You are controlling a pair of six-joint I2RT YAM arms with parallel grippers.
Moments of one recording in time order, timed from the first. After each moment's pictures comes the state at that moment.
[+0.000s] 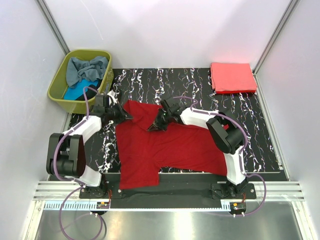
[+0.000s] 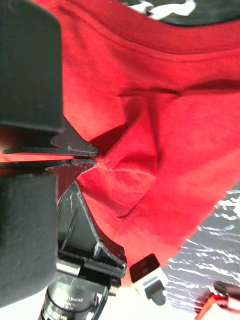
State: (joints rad) left arm -0.07 1.51 0.85 -0.13 0.46 -0.64; right arm 0.71 2.05 1.35 -0.17 -0.39 1.20
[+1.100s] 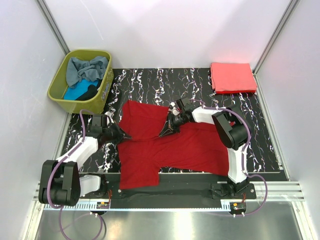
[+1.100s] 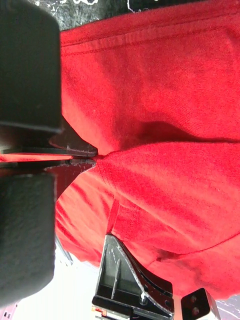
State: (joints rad) left arm -0.08 1.20 0.51 -0.22 0.45 -0.77; right arm 0.53 2.05 1.21 -0.20 -0.86 0.82
